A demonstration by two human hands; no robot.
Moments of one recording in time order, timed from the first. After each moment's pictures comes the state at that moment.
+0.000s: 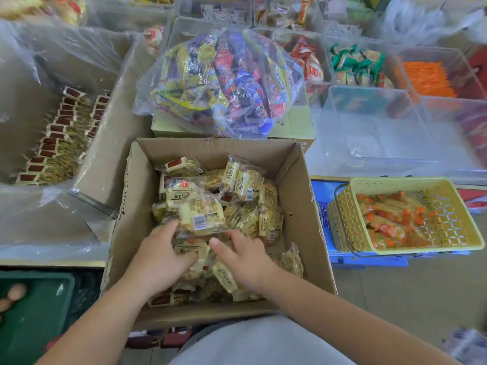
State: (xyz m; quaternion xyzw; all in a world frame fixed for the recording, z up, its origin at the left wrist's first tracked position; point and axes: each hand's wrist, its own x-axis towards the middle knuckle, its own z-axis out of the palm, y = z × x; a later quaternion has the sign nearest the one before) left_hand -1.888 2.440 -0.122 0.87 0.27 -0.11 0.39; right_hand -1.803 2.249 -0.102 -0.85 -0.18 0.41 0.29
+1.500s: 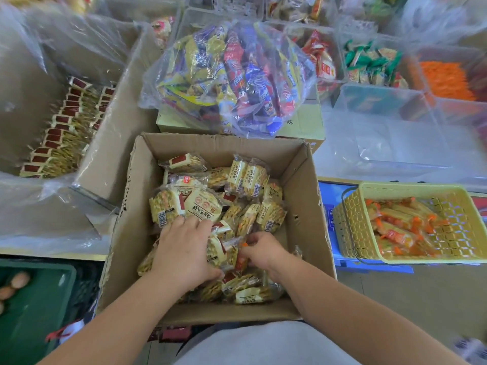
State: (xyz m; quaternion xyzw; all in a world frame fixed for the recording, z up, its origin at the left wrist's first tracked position) left_hand -1.859 2.402 -0.116 0.98 0.13 -0.14 0.08; right_hand -1.763 2.237 -0.175 -0.80 0.07 0.47 0.37
